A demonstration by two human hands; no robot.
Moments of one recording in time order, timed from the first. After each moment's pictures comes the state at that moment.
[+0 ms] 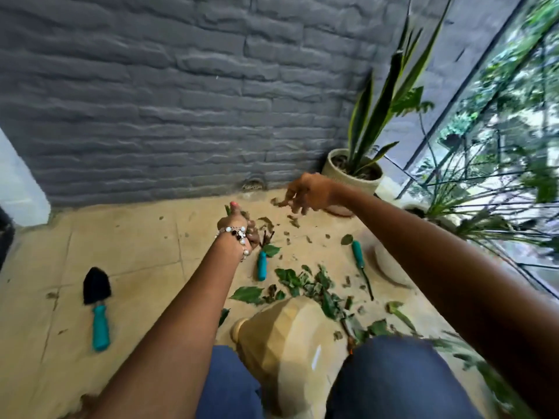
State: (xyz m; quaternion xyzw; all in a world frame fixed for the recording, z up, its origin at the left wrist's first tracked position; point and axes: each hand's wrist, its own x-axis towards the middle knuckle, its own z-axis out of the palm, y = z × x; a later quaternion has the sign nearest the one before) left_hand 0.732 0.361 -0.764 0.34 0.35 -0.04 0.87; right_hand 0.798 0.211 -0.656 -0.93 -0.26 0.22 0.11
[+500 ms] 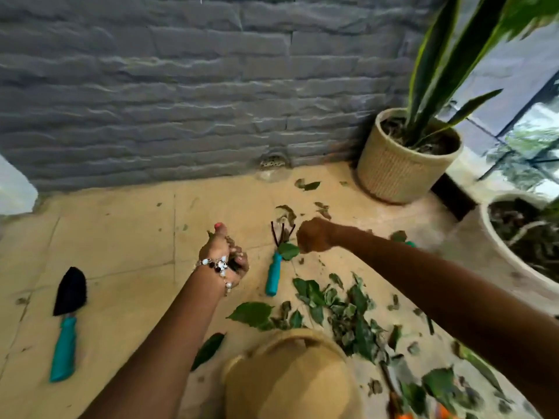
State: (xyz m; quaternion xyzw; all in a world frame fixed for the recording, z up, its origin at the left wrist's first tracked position) left_hand 0.809 0.366 -0.877 0.28 0.44 -0.04 0.85; right_hand 0.948 0.191 -0.892 -0.88 -0.35 0.31 -0.08
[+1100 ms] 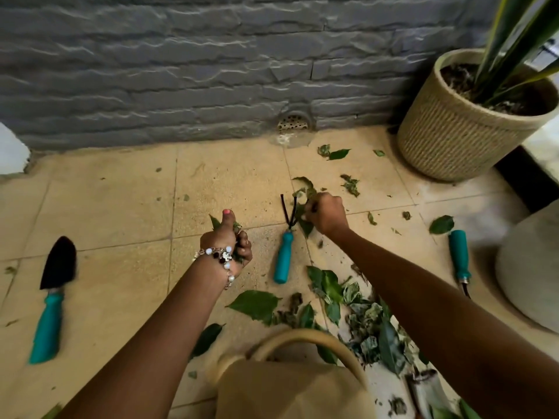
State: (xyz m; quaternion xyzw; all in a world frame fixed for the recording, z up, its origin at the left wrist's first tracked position) left_hand 0.840 0.366 -0.948 0.34 0.51 0.02 0.79; right_hand 0.988 0.210 -1.016 -0.94 -0.16 0.13 0.26
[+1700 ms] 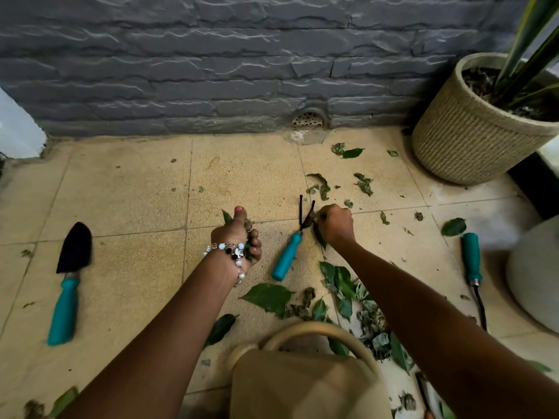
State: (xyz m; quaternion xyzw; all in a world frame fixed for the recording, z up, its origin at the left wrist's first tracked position) left_hand 0.825 0.374 -0.942 0.36 0.51 0.00 0.78; right_hand 0.964 0.217 -1.043 -0.96 -0.13 0.11 0.23
